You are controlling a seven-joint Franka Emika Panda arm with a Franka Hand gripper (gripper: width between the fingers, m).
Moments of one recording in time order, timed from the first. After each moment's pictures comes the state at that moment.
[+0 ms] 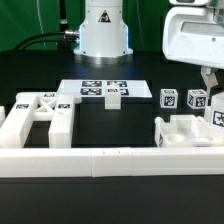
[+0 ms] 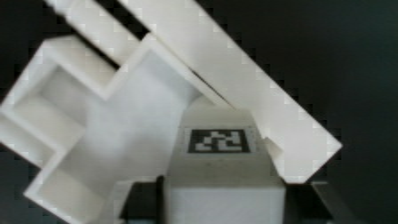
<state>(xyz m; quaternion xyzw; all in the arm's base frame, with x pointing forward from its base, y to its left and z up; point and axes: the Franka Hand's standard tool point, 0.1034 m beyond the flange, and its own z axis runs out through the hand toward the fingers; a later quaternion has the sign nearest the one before) 0.634 0.122 0.080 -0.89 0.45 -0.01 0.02</state>
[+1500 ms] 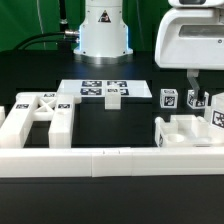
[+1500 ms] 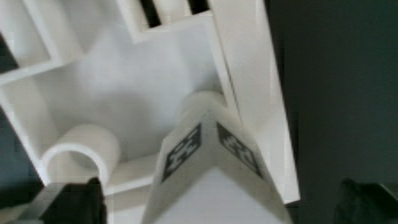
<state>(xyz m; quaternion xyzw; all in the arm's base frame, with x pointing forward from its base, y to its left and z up) 0.637 0.121 0.081 -1.00 0.08 -0.02 0.02</state>
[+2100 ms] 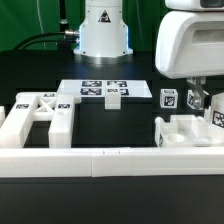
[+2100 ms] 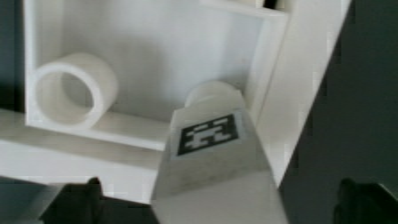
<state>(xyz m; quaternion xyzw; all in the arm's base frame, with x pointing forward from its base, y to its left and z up) 0.639 0.117 0.078 -0.99 -0.14 -0.03 0.00</state>
